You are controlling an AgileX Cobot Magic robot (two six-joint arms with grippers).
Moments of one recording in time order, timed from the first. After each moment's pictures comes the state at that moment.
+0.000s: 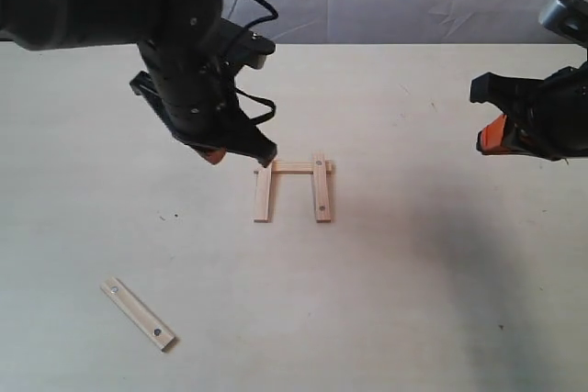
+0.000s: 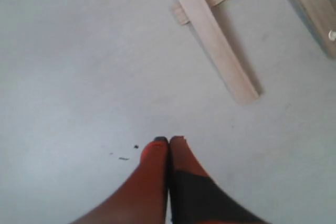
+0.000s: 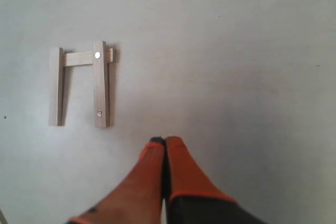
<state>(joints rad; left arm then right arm) -0.48 1.83 -1.36 0.16 0.94 -0.14 0.05 1.38 -0.79 0.71 0.64 -0.34</state>
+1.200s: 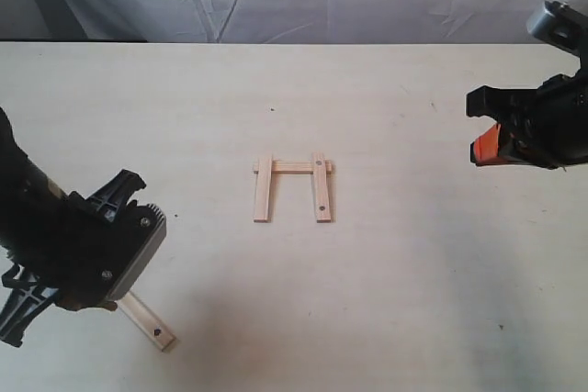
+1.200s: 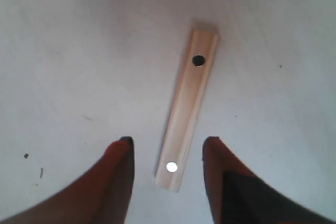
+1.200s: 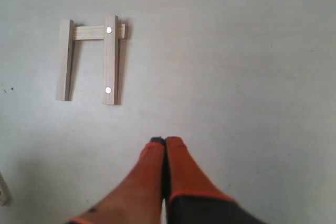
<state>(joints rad) -0.27 1.46 -0.66 -0.28 0.70 1.84 0.05 1.38 -0.79 0.72 0.70 -0.41</state>
